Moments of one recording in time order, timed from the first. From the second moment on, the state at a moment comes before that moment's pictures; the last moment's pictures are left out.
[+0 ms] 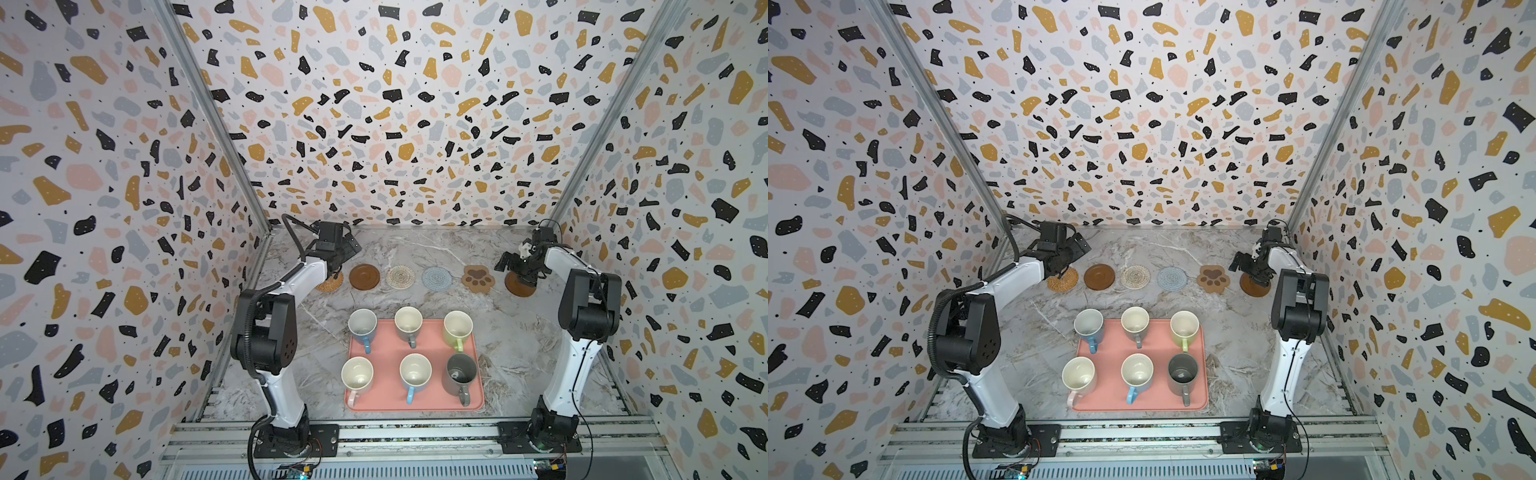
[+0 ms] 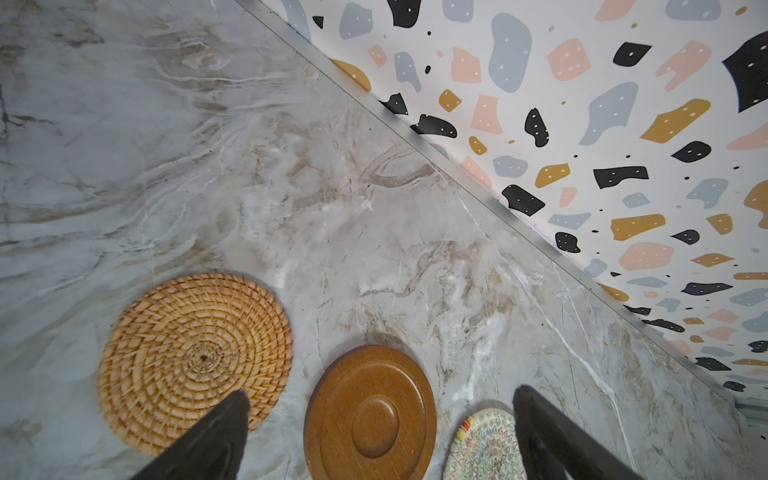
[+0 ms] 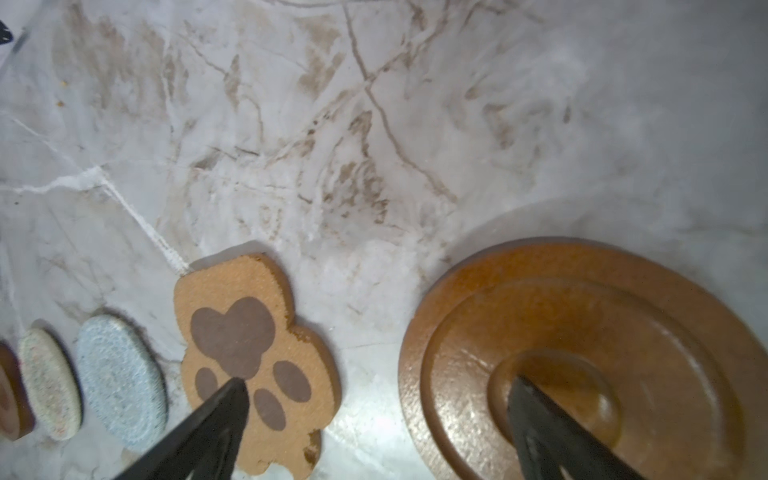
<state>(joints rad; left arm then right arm) -0.19 1.84 1.36 -0.23 -0.11 -0.71 -0.13 2.11 1.62 -0.66 -0.37 0.26</state>
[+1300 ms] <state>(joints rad) -0.20 1.79 1.31 -0.21 -0.11 -0.72 0.00 2.26 1.63 -0.20 -0.68 0.59</state>
